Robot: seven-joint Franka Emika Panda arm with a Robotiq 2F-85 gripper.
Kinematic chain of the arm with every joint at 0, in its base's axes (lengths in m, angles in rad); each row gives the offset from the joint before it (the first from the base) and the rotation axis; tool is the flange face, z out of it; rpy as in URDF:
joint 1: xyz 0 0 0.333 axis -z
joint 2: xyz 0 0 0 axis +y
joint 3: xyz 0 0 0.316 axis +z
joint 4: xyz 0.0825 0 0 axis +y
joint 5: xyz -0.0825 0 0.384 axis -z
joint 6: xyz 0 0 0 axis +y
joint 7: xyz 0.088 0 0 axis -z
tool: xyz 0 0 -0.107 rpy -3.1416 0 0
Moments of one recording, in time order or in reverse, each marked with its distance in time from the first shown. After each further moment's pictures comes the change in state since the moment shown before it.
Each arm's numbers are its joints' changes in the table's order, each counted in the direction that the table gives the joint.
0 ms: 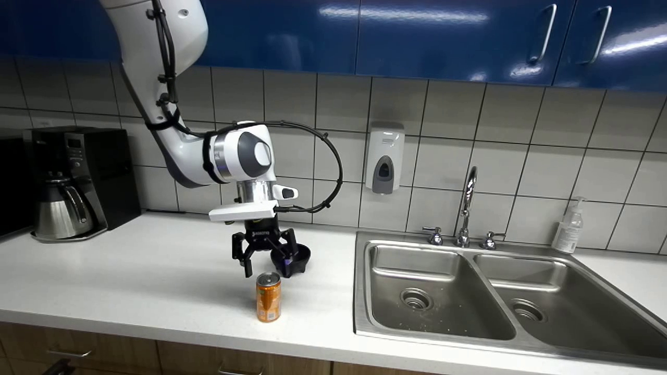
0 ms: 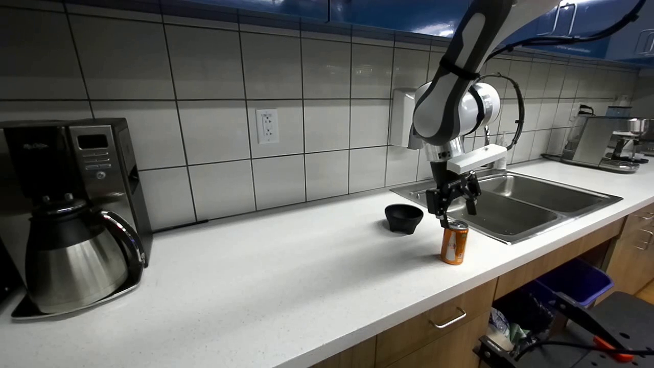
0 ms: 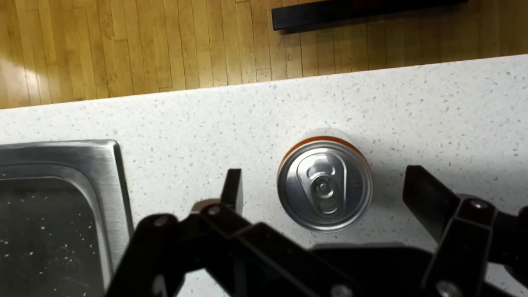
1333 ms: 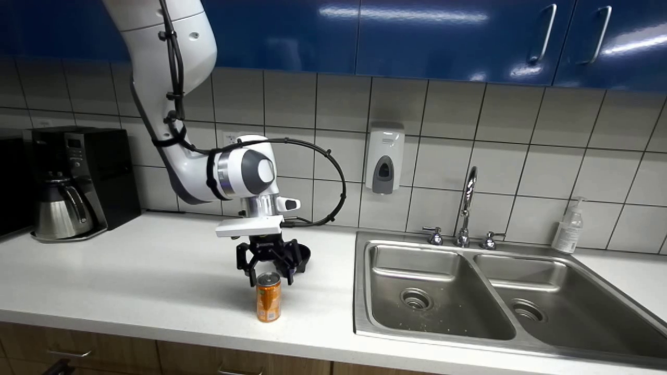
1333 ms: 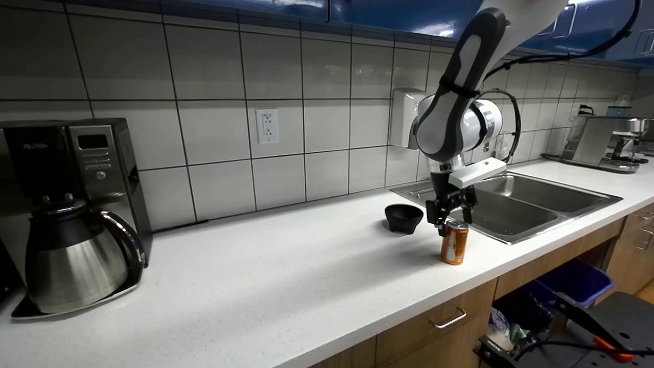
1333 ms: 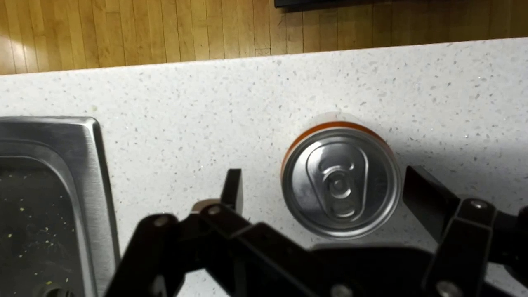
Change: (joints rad) arm -0.001 0.073 -0.020 0.000 0.002 -0.131 -0.039
